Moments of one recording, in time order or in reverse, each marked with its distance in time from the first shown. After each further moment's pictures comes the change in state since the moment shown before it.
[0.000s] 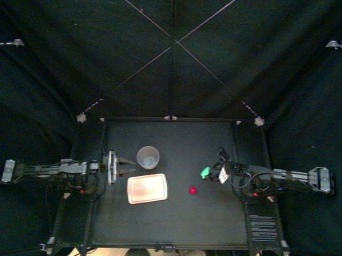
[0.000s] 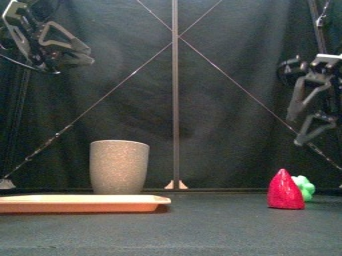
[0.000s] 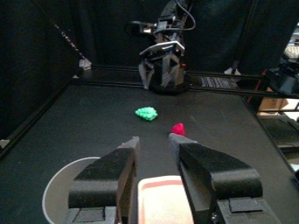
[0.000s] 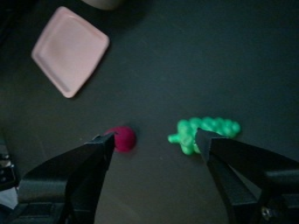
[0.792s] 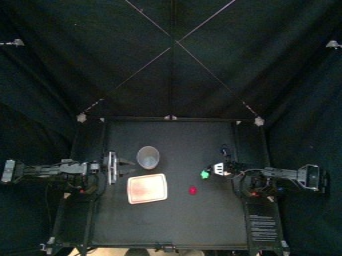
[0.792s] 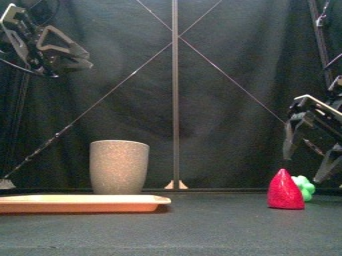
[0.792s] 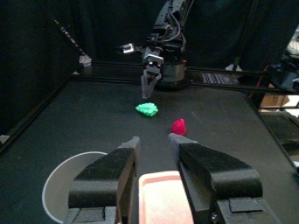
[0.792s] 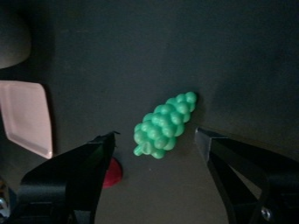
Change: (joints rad) left arm 0.002 -0.002 0.028 -0.002 -0.011 0.003; right arm -0.094 0.238 0.031 -0.017 -0.104 0.494
